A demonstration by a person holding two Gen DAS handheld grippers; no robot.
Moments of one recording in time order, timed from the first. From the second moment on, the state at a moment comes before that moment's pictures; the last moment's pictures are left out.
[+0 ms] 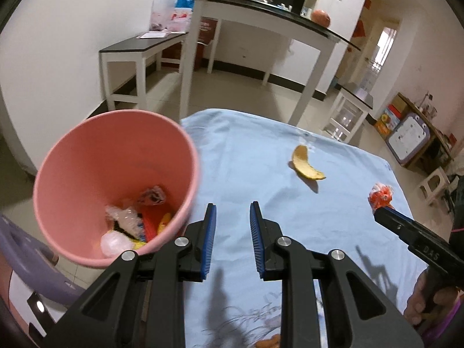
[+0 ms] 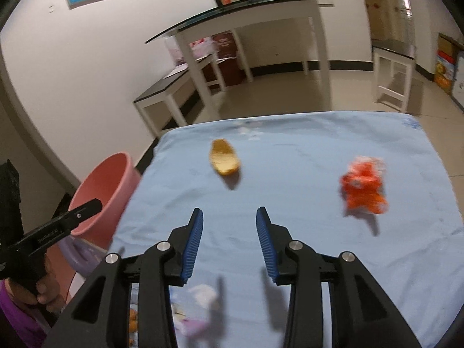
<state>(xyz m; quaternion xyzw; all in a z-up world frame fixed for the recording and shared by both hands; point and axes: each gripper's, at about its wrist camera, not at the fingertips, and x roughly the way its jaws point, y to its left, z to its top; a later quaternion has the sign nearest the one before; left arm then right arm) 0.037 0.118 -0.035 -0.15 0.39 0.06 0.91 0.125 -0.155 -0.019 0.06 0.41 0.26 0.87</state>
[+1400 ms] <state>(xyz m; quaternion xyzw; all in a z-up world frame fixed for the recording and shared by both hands) 0.208 0.060 -0.093 -0.11 0.43 -0.01 0.90 0.183 -0.238 -0.058 0.08 0.42 0.13 0.90</state>
